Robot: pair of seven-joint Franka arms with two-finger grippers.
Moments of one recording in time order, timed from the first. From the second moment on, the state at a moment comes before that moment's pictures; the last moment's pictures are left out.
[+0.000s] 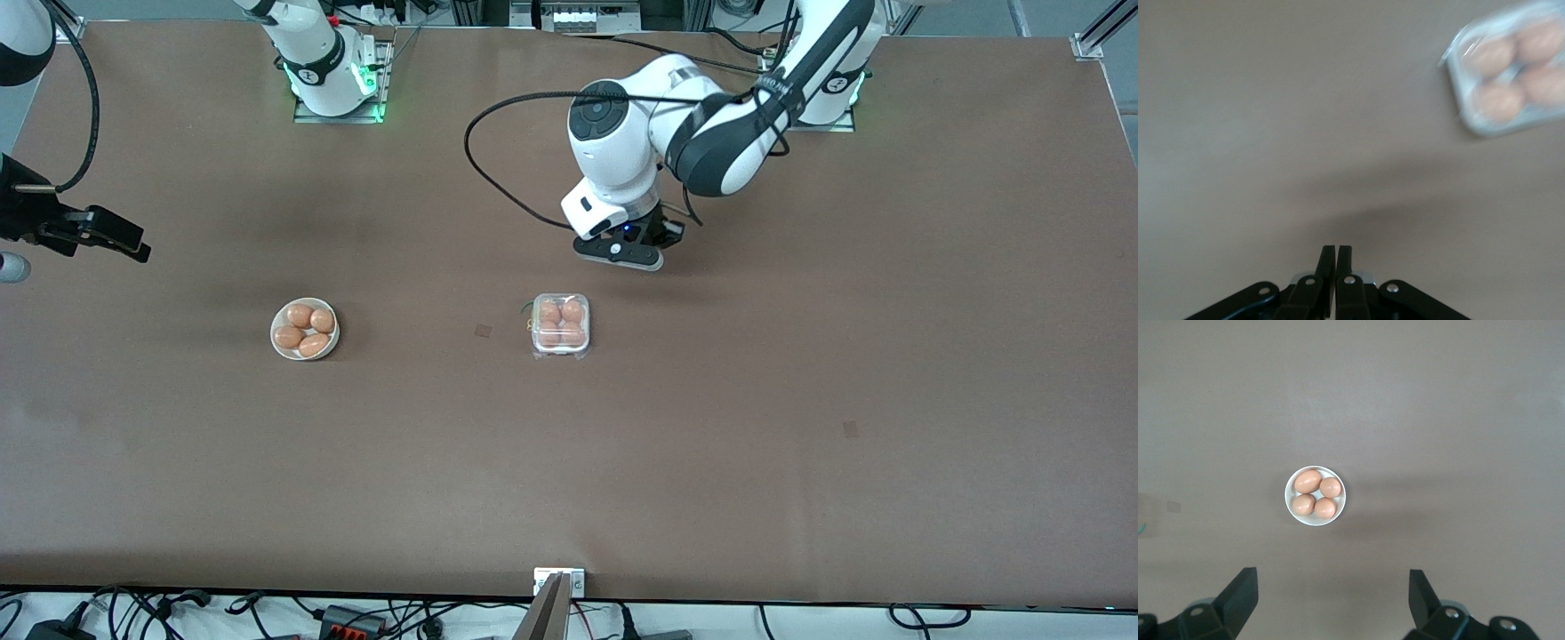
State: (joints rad) left arm -0.31 0.44 -0.54 -1.65 0.40 1.71 -0.64; right arm -0.03 0.07 -0.02 -1.62 0.00 1.68 0.02
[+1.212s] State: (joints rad) left arm 0.18 0.36 -0.48 -1.30 0.14 1.29 -0.04; right arm -0.03 0.04 -0.02 -1.62 0.00 1.63 -0.02
